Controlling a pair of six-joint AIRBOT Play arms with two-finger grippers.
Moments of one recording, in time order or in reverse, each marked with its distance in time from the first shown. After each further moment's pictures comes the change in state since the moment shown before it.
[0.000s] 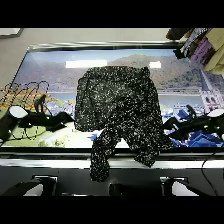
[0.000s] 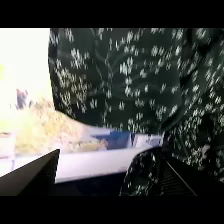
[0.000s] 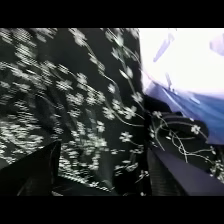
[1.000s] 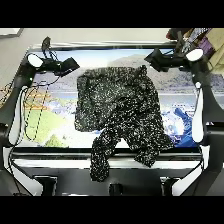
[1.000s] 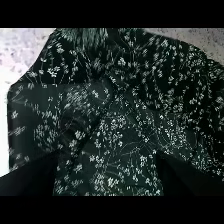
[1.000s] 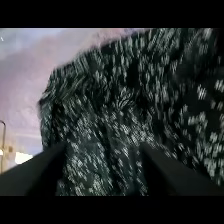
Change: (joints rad) left arm -0.064 -0.750 1.207 0.127 0.099 -0.066; right arm 0.320 -0.598 1.218 0.201 -0.277 0.124
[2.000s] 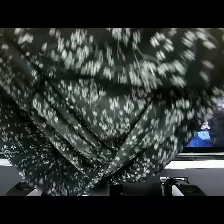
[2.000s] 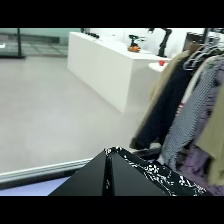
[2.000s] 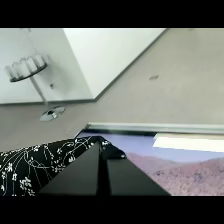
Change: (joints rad) left arm -0.007 0.883 -0.021 -0.006 0.060 0.188; right arm 0.004 0.882 0.013 -0.078 0.033 0.100
